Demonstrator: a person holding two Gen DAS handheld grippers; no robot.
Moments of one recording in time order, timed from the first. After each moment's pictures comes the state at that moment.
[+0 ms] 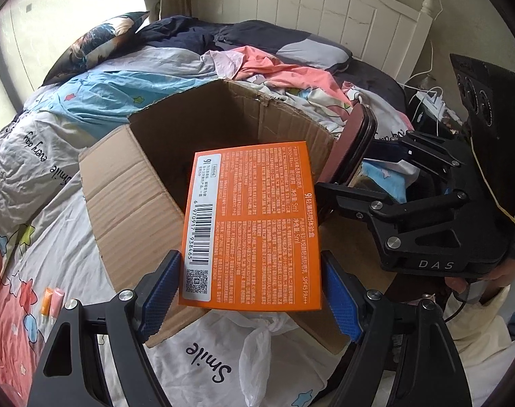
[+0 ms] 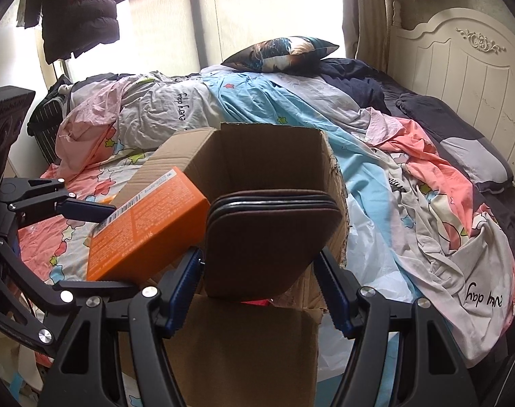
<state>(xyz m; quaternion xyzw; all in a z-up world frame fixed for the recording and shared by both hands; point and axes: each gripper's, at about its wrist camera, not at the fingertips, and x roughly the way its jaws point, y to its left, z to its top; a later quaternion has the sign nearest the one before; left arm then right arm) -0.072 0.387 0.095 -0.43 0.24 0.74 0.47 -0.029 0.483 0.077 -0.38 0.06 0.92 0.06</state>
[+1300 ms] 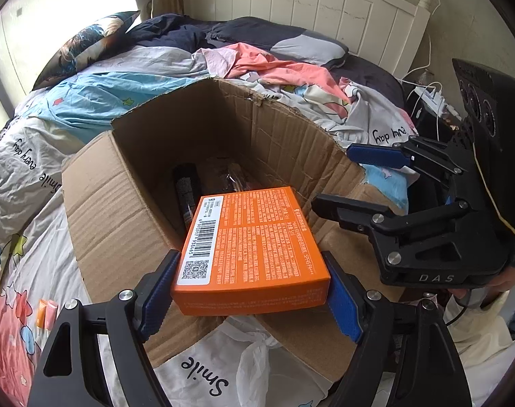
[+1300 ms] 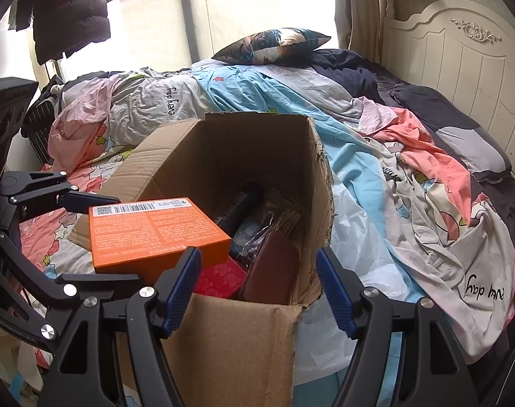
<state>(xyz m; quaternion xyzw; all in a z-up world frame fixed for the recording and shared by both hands) -0.075 0.409 0.084 -0.43 0.24 0.73 0.47 -0.028 0.496 0.065 -0.39 0.07 0.92 0.07</state>
